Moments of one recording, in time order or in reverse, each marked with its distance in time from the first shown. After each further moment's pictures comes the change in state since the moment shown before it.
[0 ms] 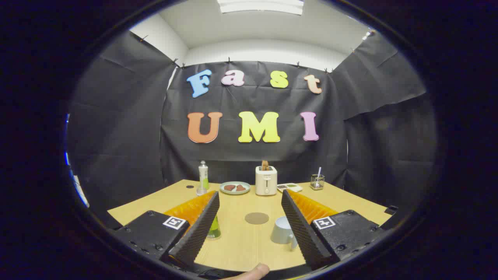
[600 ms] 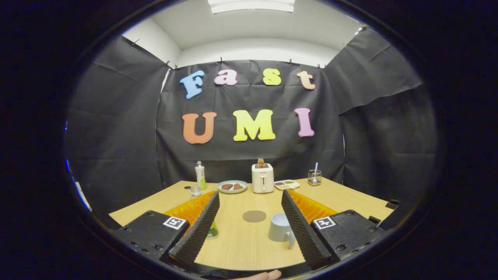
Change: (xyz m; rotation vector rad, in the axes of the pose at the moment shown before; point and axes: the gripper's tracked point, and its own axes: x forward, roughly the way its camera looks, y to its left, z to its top) arm 0.001 -0.019 -0.007 0.051 0.005 -0.012
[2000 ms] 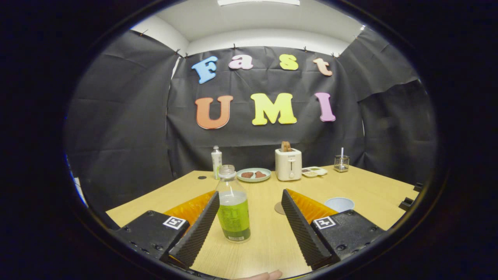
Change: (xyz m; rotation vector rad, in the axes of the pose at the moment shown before) arm 0.093 0.101 -0.084 -0.029 0.065 0.094
